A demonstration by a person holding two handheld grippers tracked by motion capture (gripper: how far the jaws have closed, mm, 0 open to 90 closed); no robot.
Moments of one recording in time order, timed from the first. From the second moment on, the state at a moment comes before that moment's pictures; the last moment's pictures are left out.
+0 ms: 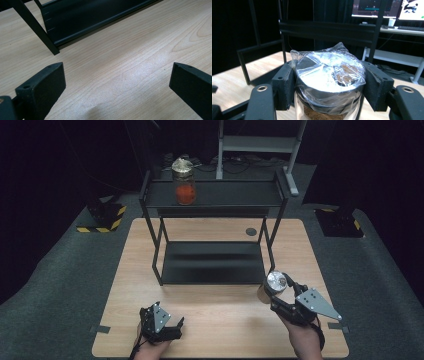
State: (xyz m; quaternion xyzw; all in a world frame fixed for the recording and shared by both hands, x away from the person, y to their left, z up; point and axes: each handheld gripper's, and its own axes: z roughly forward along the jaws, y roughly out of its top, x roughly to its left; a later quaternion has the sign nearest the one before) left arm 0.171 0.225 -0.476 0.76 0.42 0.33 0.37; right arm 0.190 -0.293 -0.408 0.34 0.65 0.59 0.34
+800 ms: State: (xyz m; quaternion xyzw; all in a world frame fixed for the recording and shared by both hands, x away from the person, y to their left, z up) left arm 0.173 0.228 -0.475 0.77 0.41 0.32 0.37; right arm 0.231 -0.255 -0.349 0.32 0.64 0.62 0.34
